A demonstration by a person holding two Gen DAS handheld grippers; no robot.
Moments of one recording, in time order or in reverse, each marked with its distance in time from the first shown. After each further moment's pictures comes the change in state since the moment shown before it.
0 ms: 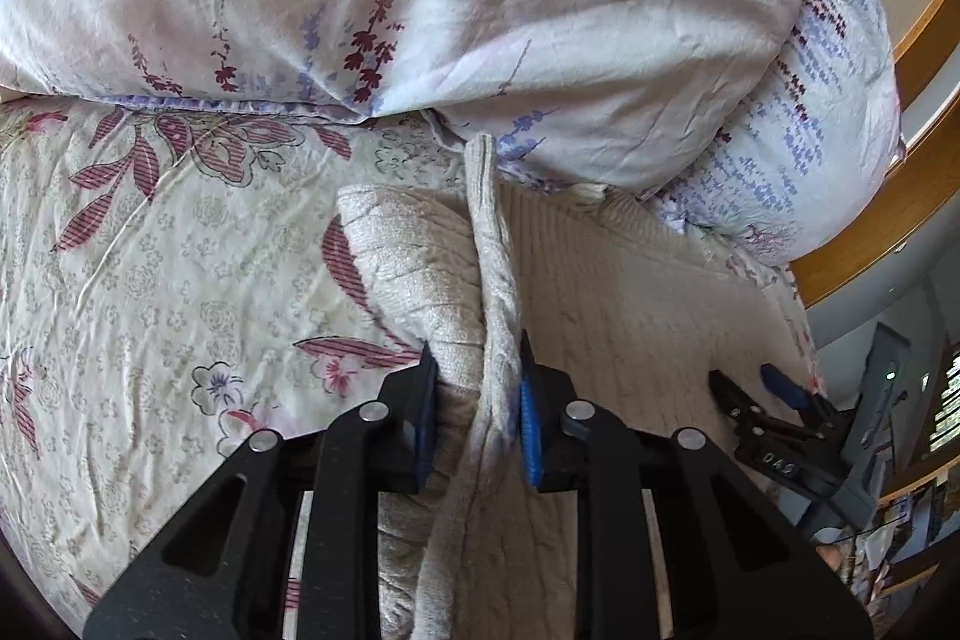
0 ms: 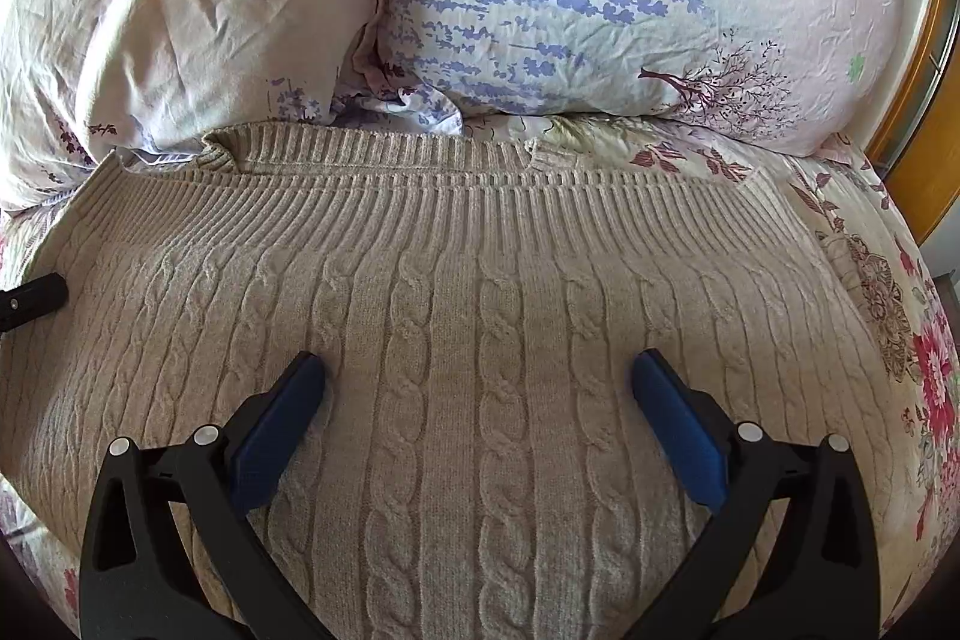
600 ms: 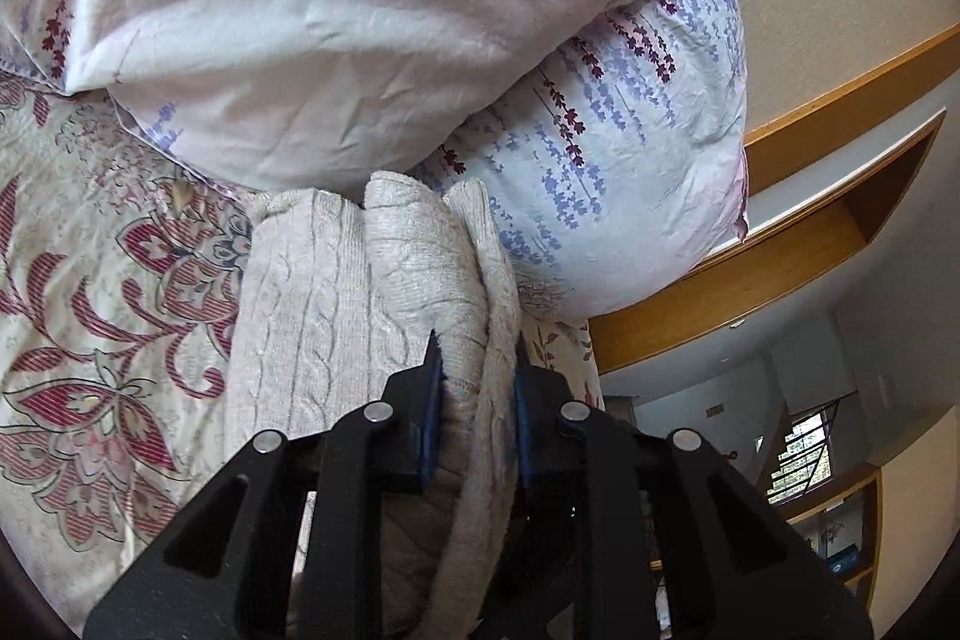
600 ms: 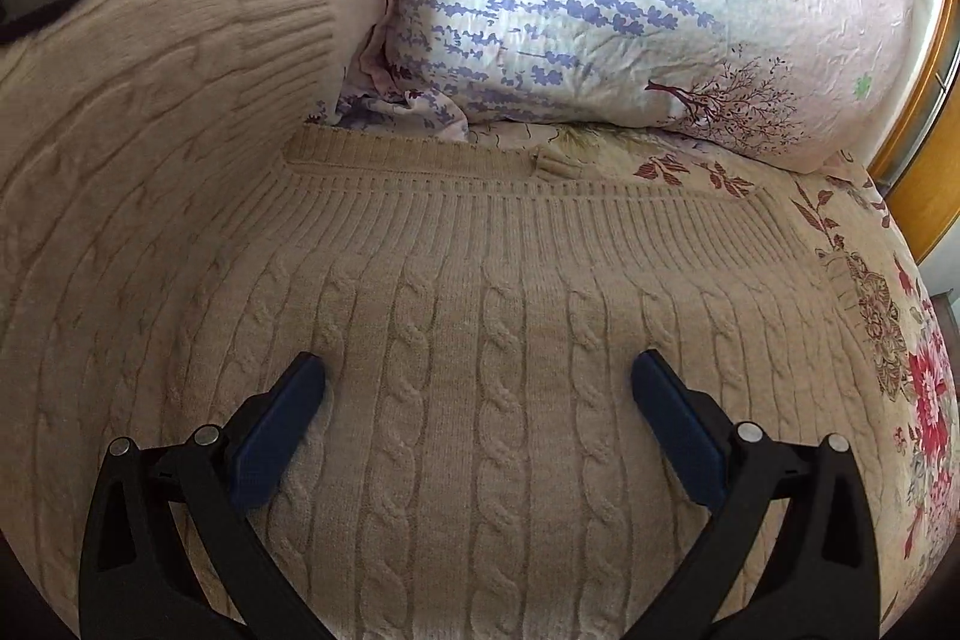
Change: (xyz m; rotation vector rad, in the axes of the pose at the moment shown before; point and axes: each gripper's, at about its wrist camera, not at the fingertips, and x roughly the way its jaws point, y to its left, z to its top) left arm 0.017 -0.121 0.008 -0.183 -0.038 -0.402; right arm 0.000 0.001 0.003 -0.047 -0.008 -0.006
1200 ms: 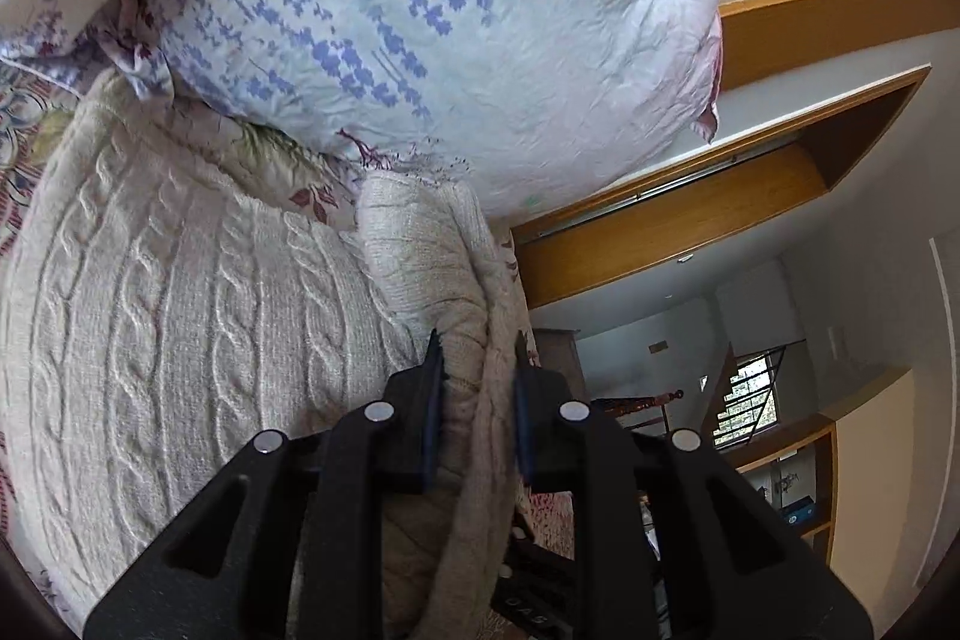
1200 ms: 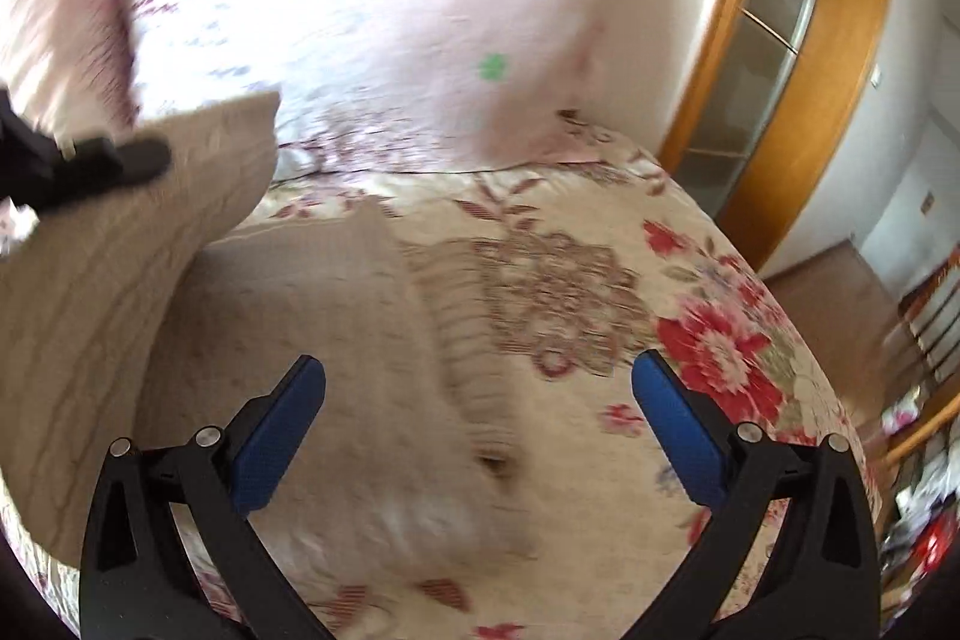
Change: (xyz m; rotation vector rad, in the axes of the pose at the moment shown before) left arm 0.138 -0.064 -0.056 0.008 0.185 -0.150; right arm -0.080 -0.172 -0.032 0.212 -0.136 -0.277
